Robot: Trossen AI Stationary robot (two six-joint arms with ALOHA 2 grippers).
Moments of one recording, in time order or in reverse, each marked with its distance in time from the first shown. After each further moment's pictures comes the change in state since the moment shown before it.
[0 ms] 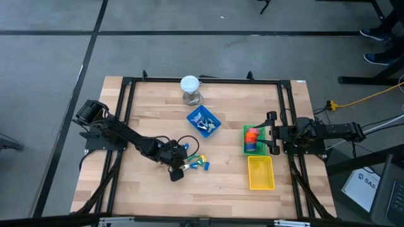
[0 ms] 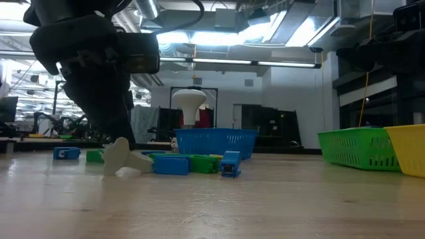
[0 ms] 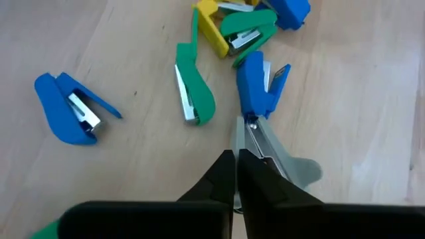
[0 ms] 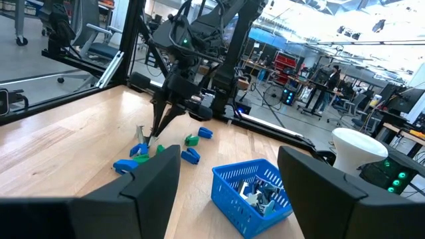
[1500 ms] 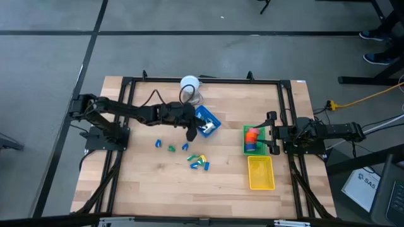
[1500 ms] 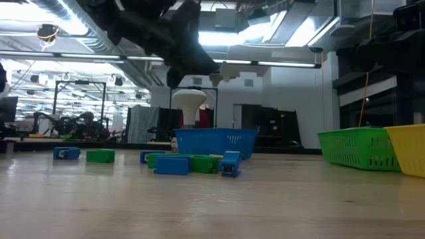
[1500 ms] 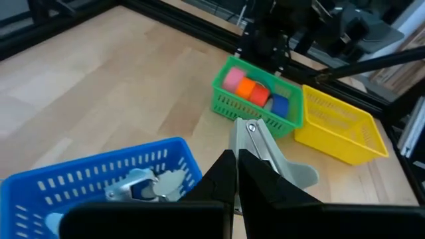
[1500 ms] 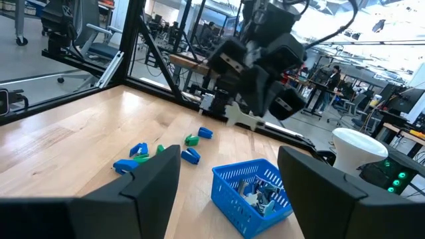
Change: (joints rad) left arm 0.508 -0.159 -0.001 0.455 0.188 0.333; right arm 0.000 0.000 0.000 0.000 0.000 0.000
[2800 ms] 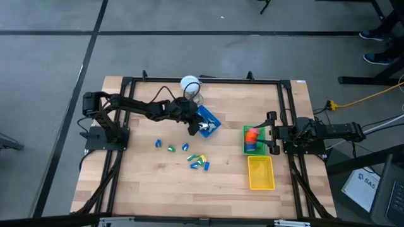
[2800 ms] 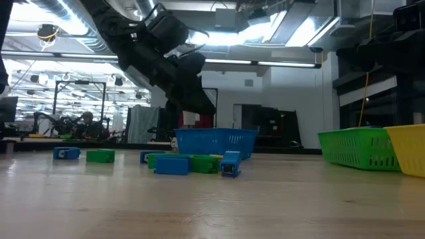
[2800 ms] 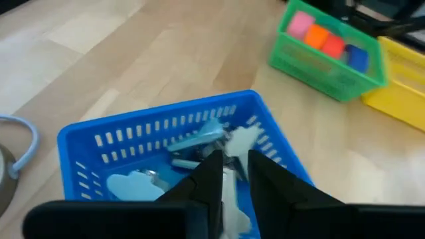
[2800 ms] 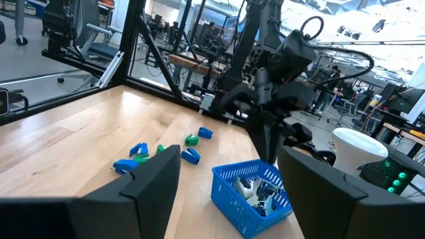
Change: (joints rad) left arm 0.125 0.147 0.001 -0.030 0.075 0.071; right arm 0.000 0.000 0.000 0.000 0.000 0.000
